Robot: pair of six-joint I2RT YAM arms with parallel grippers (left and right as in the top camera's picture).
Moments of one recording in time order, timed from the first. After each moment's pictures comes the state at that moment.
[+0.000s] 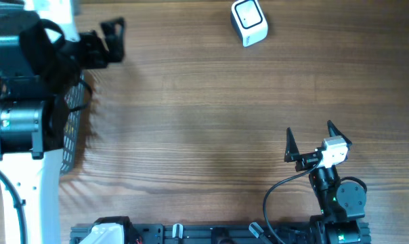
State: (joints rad) left arm 0.03 1.27 1.62 -0.76 0.11 -0.16; right arm 0.10 0.02 0.01 0.00 -0.06 -0.05
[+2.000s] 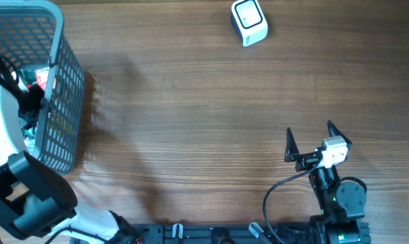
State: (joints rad) left arm 0.57 1.77 1.47 -1.03 -0.01 -0.16; right arm 0.10 0.02 0.01 0.00 -0.06 -0.05
